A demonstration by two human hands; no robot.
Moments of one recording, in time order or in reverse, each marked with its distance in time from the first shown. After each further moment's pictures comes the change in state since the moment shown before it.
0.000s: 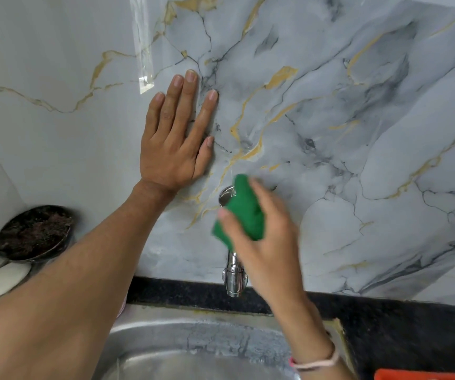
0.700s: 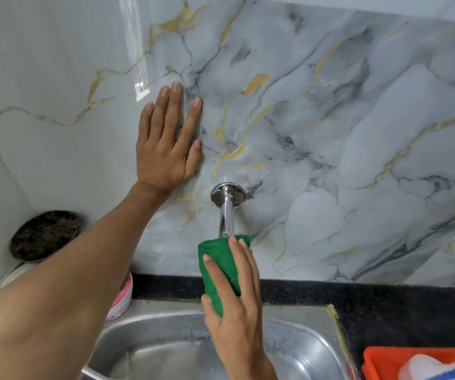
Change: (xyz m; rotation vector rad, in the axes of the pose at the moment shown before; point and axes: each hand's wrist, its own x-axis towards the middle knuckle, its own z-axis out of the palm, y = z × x) left_hand 0.004 0.002 -0.012 0.026 -0.103 0.008; right_hand -0.104 0.051 0.043 -0.235 0.148 -0.343
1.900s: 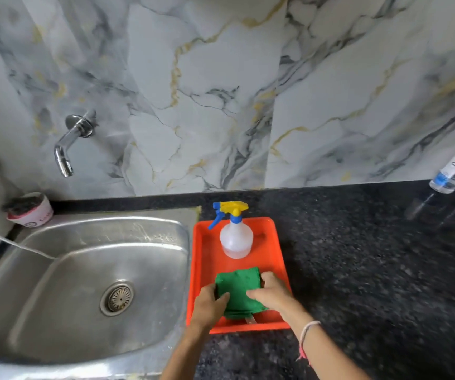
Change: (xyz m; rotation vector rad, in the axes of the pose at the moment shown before) left_hand -0.148 0.531 -0.397 -0.897 -1.603 -1.306; right_hand -0.222 0.256 -0.390 0.165 -0.912 1.164
